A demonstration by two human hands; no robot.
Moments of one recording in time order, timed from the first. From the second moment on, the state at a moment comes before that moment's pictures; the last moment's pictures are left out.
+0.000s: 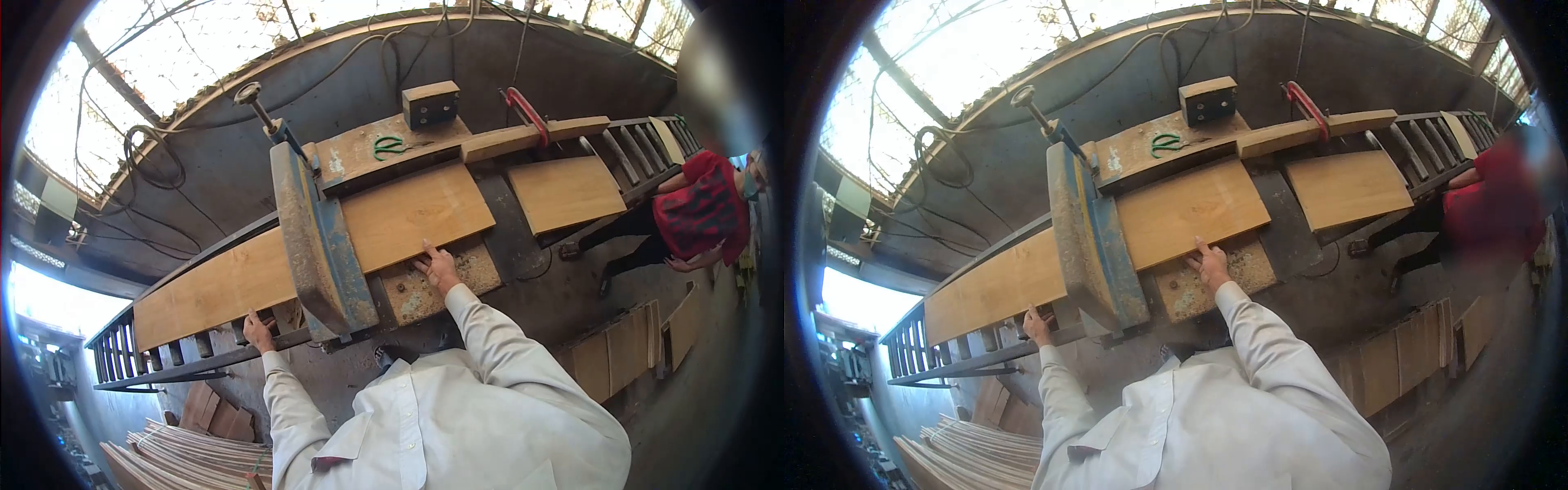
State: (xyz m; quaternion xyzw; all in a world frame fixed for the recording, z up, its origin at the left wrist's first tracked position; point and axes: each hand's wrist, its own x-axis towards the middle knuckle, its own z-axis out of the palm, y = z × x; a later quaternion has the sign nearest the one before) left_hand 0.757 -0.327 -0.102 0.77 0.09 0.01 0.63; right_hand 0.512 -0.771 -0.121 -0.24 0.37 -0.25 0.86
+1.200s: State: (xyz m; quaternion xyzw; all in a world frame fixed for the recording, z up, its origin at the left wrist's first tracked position) left_hand 0.821 -0.262 -0.142 0.55 0.13 -0.05 0.83; right_hand 0.358 -0.873 -0.078 -0.88 0.37 -0.27 0.12
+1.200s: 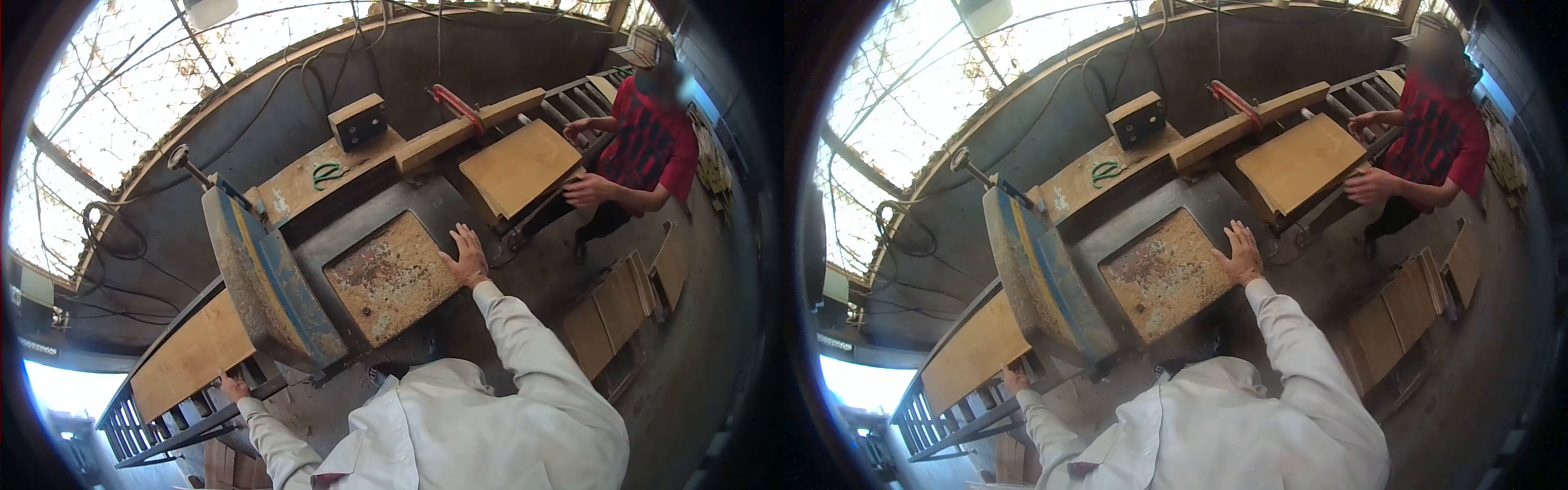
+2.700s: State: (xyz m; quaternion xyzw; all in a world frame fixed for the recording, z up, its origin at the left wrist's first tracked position) left_hand 0.743 -0.380 -0.085 0.60 0.14 -0.20 0.76; right_hand 0.425 -0.899 -0.083 -0.86 0.44 -0.22 0.09
